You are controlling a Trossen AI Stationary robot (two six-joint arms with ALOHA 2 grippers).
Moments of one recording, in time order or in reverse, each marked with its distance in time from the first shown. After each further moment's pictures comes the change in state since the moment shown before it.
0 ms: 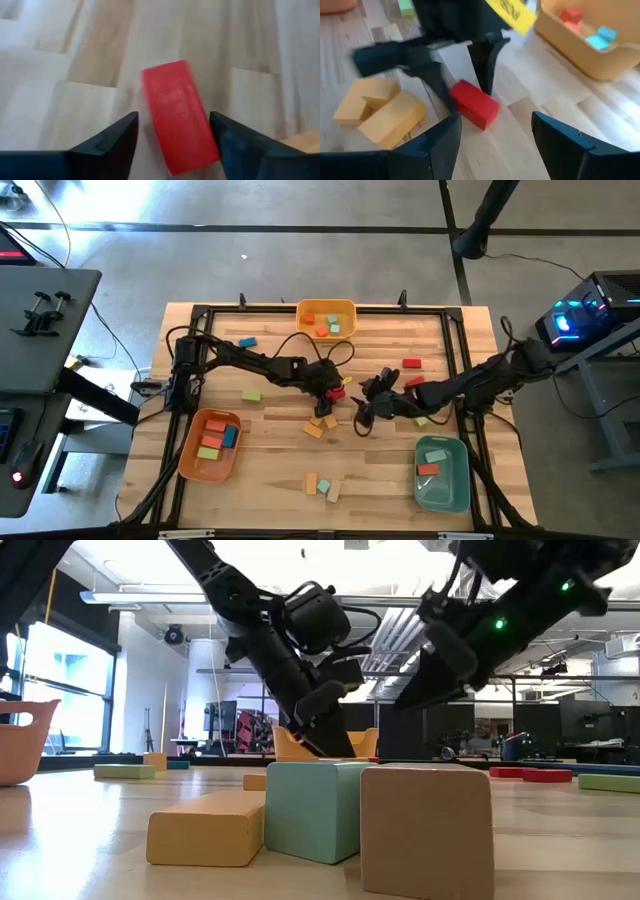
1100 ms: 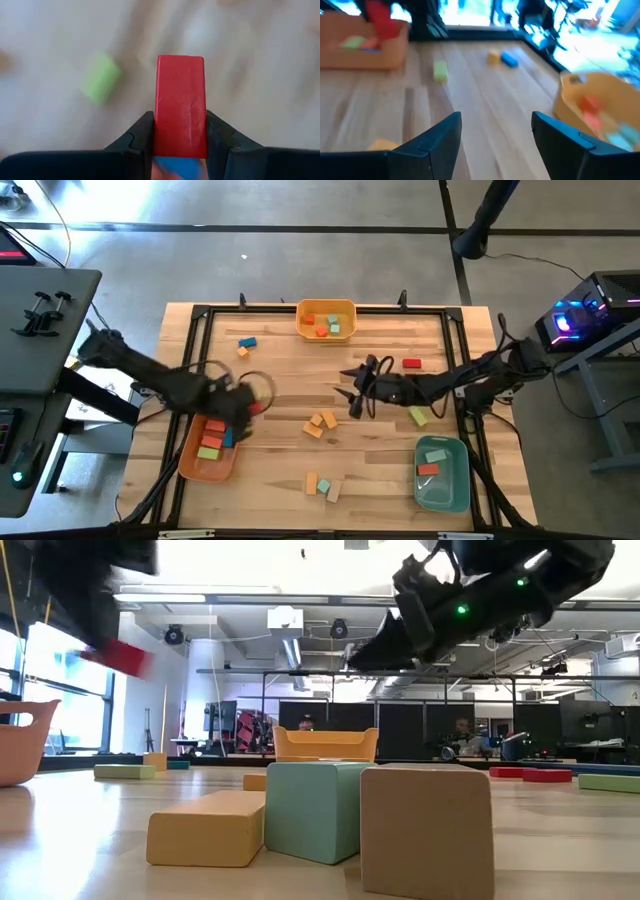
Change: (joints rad) left arm -0.580 -0.826 -0.227 -1.022 -0.285 -0.833; right arm -0.142 0.047 0.000 0.452 -0.214 -0.408
